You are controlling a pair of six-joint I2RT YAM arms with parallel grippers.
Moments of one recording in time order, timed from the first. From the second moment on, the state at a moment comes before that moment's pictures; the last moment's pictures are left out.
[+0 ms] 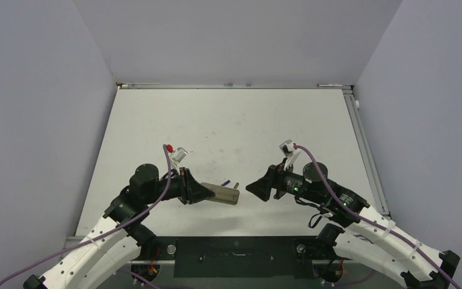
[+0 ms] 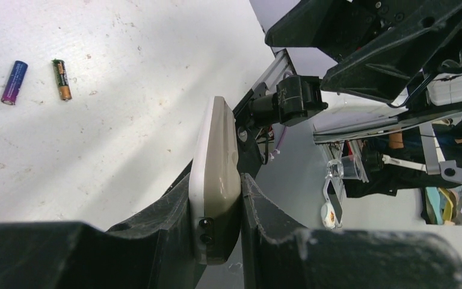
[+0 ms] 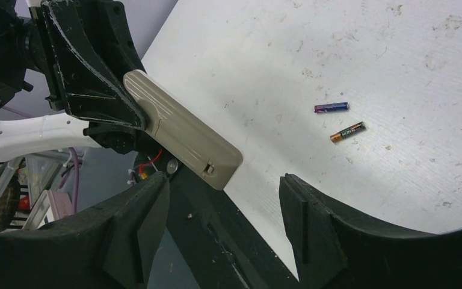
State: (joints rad) left arm -0.63 0.59 0.52 -0.23 0.56 -0.79; right arm 0.85 0.69 0.68 -0.30 -0.21 0.60
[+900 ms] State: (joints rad) left arm -0.63 0.52 0.44 -0.18 0.41 -0.99; right arm 1.00 0.76 0.55 -0.01 -0.13 0.90
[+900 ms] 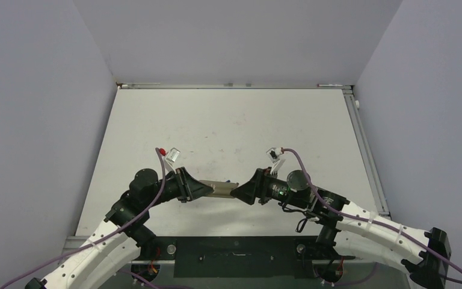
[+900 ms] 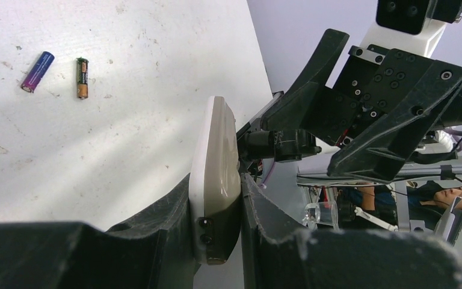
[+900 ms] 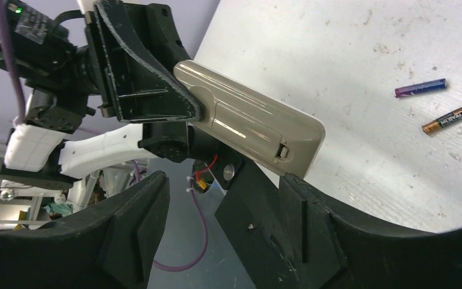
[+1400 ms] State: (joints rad) left arm -0.62 0.55 0.44 -0.23 0.39 -0.99; right arm 1.08 0.91 0.66 -0.07 0.00 0.90
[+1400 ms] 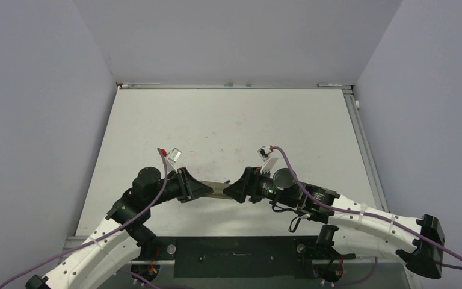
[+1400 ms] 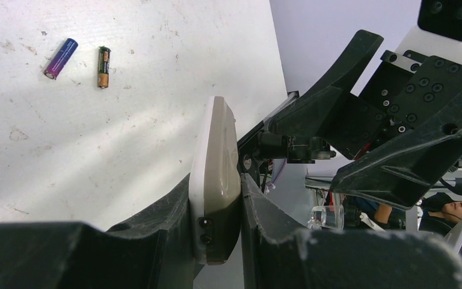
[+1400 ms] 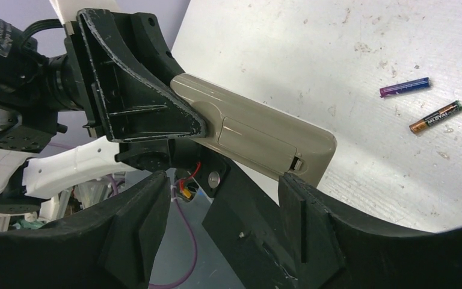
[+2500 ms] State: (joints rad) left arm -0.62 0.57 0.45 -0.23 0.42 -0.99; right arm 1.14 1.03 0.68 -0.10 0.08 0.93
